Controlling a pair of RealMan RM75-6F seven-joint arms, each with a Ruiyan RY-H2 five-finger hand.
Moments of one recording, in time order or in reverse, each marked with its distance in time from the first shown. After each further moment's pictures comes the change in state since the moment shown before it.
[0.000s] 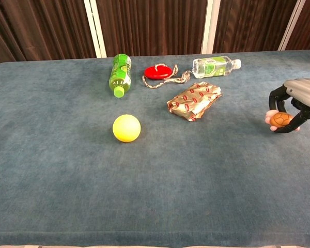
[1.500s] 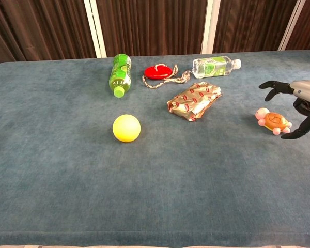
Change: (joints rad) left arm 0.005 -0.002 0.000 0.012 0.022 0.022 -0.018; right arm -0.021 0.153 -0.049 -0.211 -0.036 -0.014 0.053
